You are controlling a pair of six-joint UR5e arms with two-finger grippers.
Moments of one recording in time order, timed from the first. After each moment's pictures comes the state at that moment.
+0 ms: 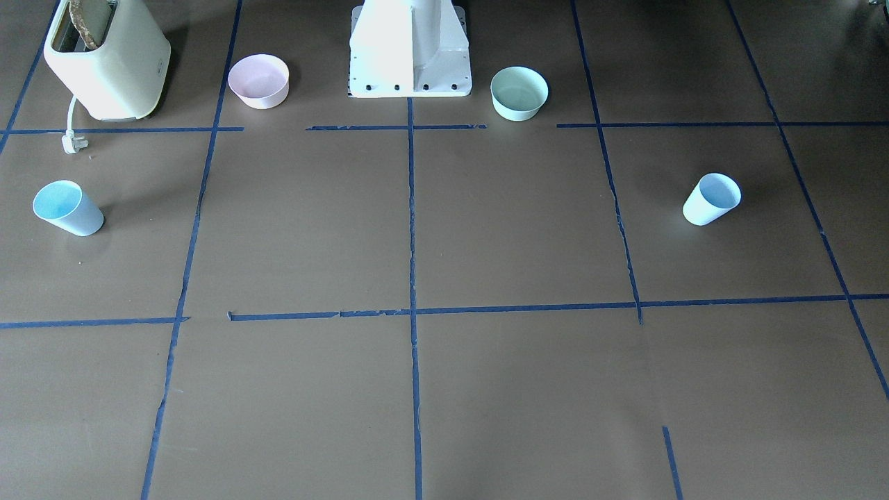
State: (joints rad) left arm -1.54 -1.45 -1.80 -1.55 -2.36 0.10; right arm 1.50 -1.74 1.73 -1.47 2.39 -0.18
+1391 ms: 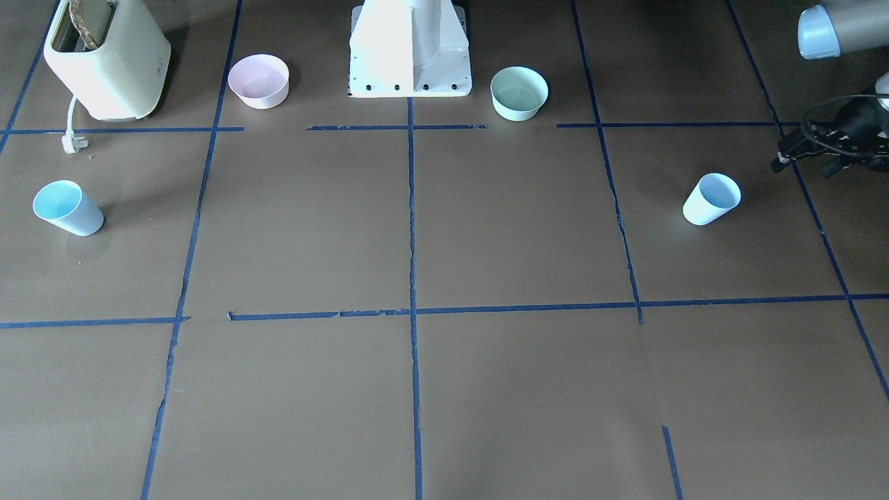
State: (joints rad) left arm -1.06 -1.37 -1.84 -2.08 -2.26 -0.78; right arm 1.50 -1.74 1.73 -1.45 2.40 -0.17
